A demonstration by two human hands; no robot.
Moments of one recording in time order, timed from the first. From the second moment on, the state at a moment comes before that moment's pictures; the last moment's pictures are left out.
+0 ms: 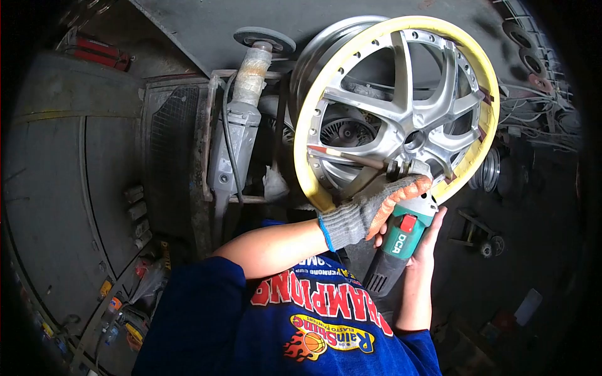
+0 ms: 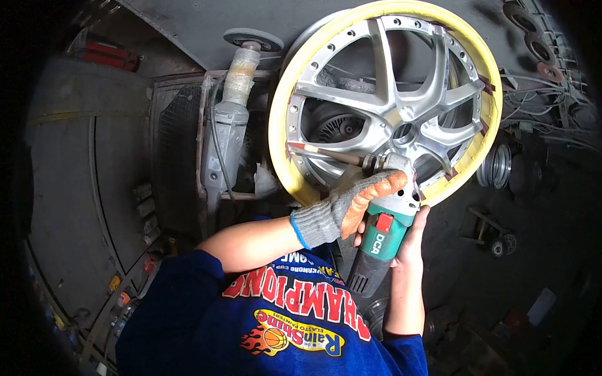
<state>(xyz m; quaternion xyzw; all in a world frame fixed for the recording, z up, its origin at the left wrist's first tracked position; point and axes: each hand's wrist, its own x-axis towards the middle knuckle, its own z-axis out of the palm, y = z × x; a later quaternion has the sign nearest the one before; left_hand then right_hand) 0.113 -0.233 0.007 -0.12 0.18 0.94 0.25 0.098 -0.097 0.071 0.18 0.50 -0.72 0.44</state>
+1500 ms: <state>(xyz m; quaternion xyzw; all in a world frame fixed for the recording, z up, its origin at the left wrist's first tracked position) 0.112 -0.232 0.017 -0.13 0.08 0.97 0.20 0.098 -0.098 0.076 0.13 0.52 -0.71 0.46</state>
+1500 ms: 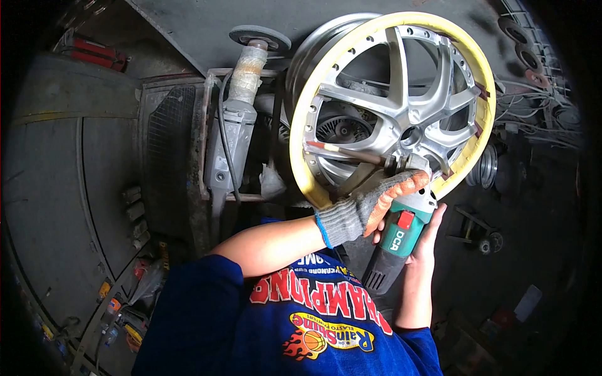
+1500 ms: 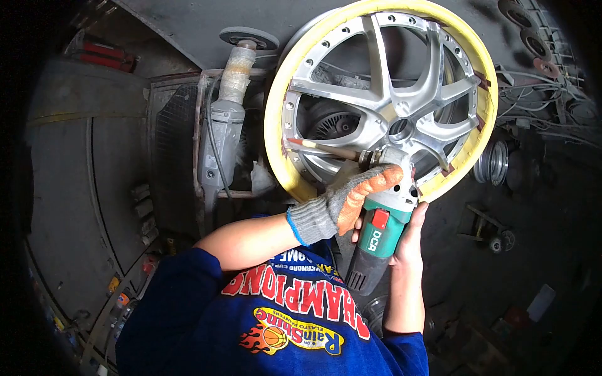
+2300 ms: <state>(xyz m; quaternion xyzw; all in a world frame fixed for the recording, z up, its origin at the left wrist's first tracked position) 0.117 -0.240 0.014 -0.11 0.08 0.97 0.19 0.098 -0.101 0.077 0.13 0.52 -0.70 0.47</state>
